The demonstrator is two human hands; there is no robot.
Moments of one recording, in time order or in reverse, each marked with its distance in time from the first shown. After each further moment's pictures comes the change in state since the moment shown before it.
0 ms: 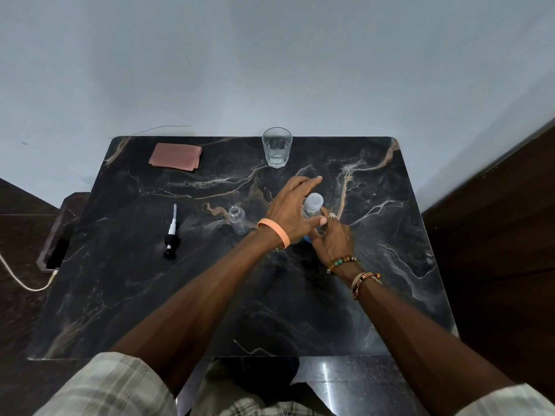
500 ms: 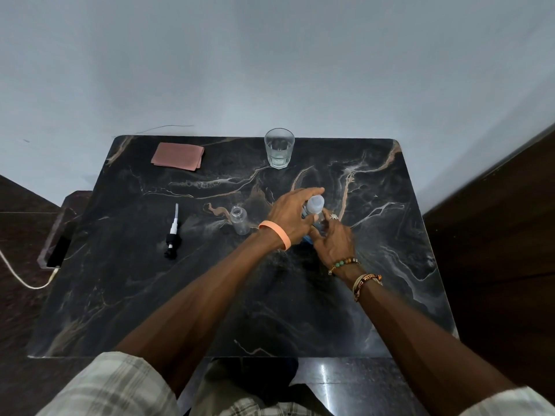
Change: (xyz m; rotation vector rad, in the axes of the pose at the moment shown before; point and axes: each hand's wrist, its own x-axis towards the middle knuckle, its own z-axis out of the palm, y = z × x) left_hand -0.003 -0.003 0.000 -0.023 -0.016 -0.032; right_hand 0.001 0.000 0.000 -0.042 -0.037 0.033
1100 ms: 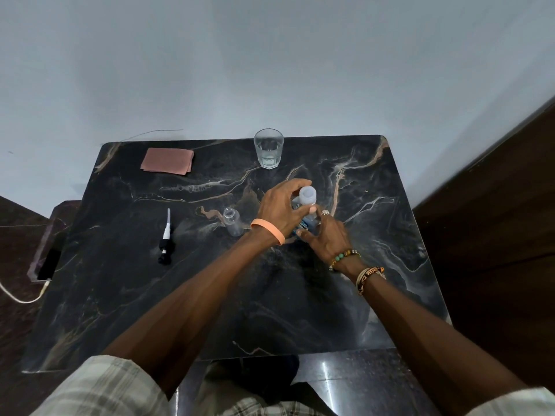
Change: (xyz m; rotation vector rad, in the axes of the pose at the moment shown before) left_hand 0.001 0.007 -0.006 -0.068 0.159 -0.007; right_hand 0.001 -0.002 -0.012 -0.016 -0.153 0.024
